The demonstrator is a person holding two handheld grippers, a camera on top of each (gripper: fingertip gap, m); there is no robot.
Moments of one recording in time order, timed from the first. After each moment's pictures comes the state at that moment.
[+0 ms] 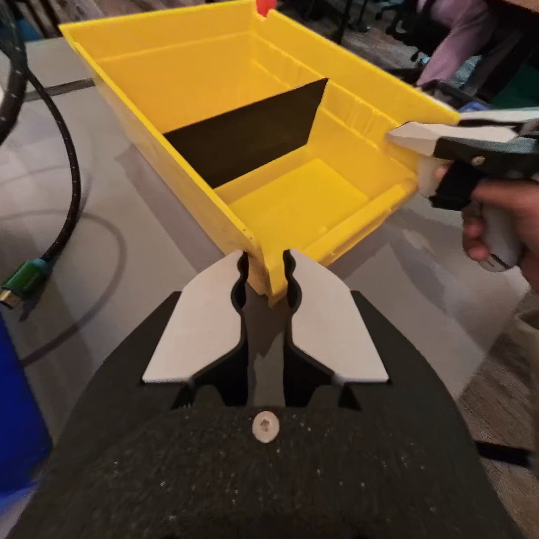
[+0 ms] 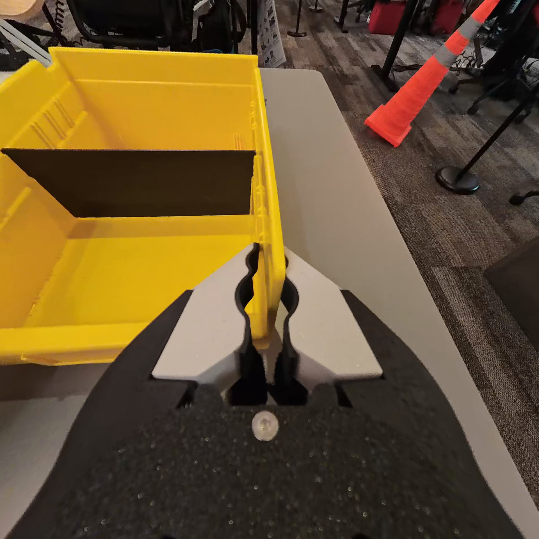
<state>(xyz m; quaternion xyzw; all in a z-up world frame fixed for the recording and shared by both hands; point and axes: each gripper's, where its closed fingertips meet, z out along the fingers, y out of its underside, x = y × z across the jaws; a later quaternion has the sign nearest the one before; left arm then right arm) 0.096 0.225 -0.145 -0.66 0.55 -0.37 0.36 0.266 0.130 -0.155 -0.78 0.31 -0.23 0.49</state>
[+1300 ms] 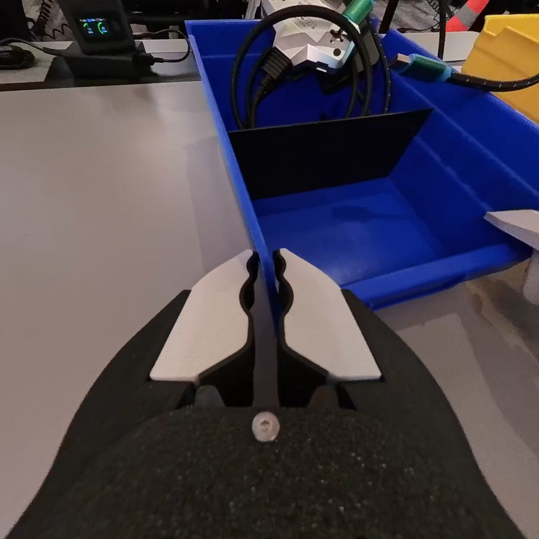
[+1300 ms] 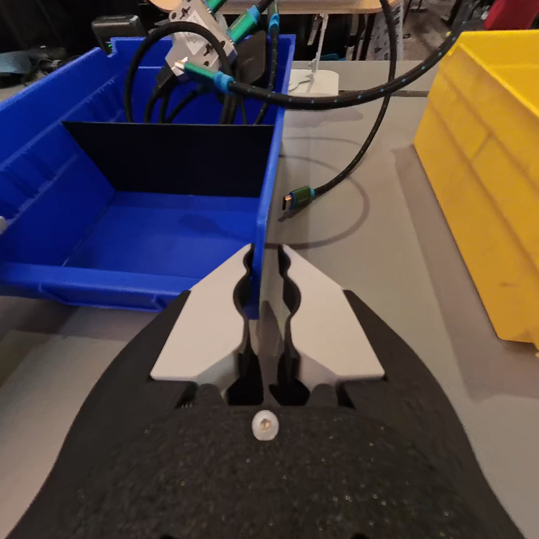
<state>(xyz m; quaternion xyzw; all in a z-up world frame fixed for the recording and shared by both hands) -0.155 0.484 -0.161 -0.76 0.40 -0.26 0.45 -0.009 0.357 -0.171 -0.80 0.25 -0.14 0.53</state>
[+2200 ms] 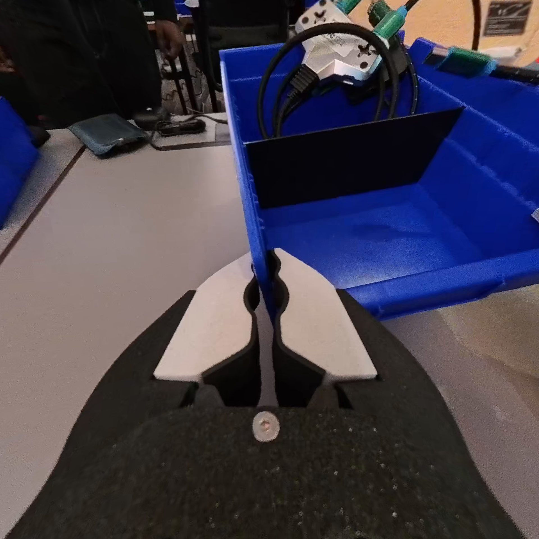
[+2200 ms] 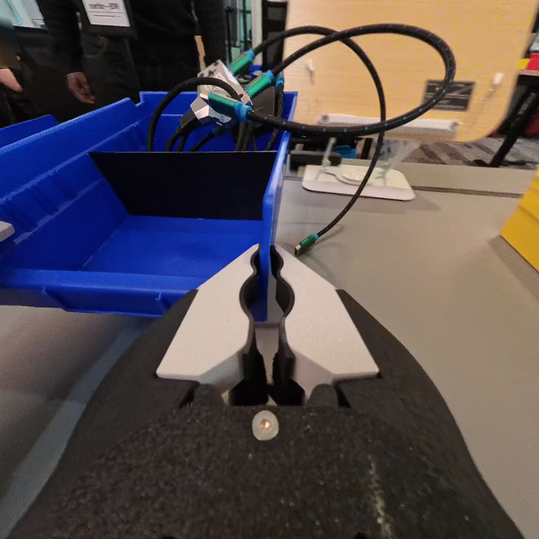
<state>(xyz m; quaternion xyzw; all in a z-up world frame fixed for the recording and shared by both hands) -0.299 0.597 -0.110 -0.74 0.35 -0.23 0.53 -0.144 0.472 -0.106 -0.74 0.21 -0.18 0.62</state>
